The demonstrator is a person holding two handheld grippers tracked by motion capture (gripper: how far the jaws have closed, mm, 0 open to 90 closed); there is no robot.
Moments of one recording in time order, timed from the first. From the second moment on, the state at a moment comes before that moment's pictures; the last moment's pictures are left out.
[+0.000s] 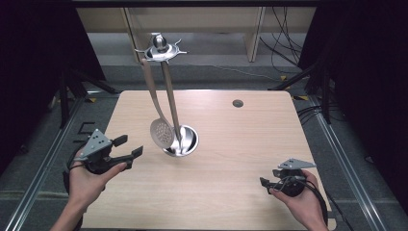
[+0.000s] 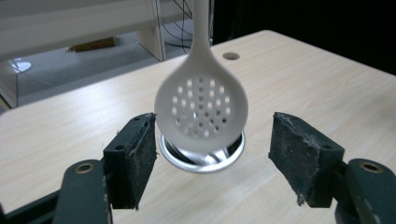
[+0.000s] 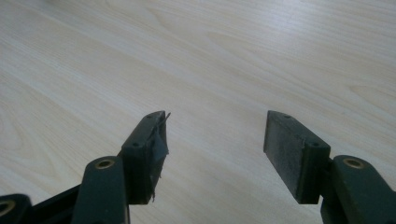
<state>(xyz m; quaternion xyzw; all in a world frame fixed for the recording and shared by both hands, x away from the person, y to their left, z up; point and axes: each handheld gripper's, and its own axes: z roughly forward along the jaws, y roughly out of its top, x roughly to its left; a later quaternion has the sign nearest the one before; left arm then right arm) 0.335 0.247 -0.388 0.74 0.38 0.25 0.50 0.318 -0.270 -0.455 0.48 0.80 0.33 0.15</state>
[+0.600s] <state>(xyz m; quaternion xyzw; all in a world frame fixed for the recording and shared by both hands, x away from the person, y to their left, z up) 0.334 0.259 -0.468 0.76 0.41 0.24 0.45 0.317 -0.269 -0.455 0.49 0.80 0.33 0.14</state>
